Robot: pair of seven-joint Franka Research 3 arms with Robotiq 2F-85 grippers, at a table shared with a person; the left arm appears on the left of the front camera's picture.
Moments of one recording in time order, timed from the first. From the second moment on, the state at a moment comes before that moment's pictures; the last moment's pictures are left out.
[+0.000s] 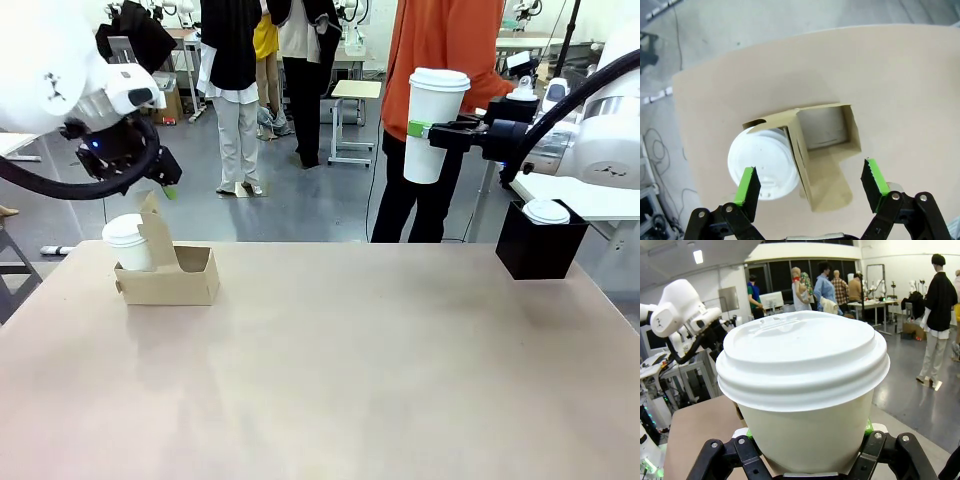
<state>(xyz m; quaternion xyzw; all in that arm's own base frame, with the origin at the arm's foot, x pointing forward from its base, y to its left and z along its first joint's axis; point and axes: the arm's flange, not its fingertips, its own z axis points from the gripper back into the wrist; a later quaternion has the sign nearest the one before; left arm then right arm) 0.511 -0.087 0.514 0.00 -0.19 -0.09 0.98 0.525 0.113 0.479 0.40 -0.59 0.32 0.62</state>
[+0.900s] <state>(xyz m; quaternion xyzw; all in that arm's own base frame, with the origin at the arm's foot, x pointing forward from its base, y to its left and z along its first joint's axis) 0.527 -0.083 0.499 0.01 -0.19 -0.03 0.98 0.525 0.113 0.479 0.40 -0.59 0.32 0.62</state>
